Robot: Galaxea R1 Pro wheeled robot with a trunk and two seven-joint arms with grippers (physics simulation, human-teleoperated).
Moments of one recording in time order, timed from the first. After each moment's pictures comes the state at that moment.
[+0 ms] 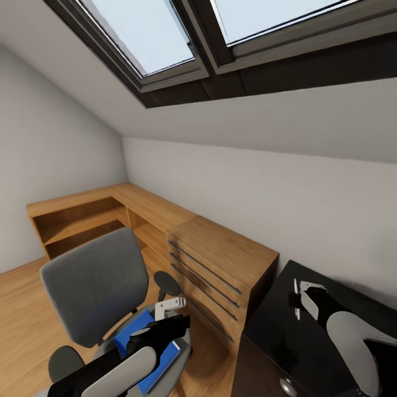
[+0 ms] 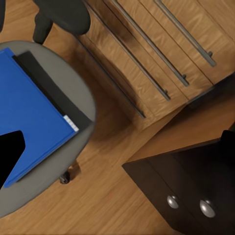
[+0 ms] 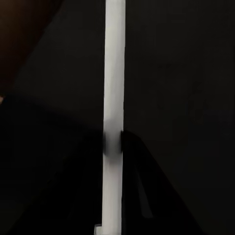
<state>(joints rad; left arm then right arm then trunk) -0.52 0.25 -1.05 -1.54 1.35 0.20 1.03 -0.89 -0.20 -0.19 -0.18 -0.03 0.38 -0.10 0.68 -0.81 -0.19</state>
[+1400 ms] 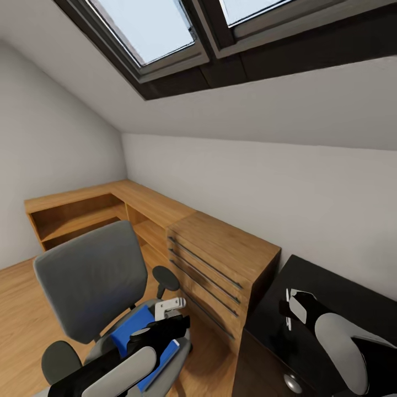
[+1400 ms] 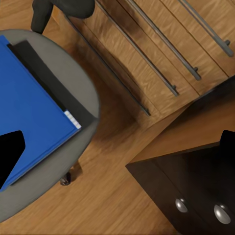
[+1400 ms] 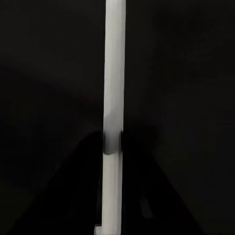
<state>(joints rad) -0.52 0.25 -1.05 -1.53 1.35 0.20 1.03 -0.89 -0.14 -0.20 -0.11 -0.05 0.39 -0.17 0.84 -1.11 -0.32</state>
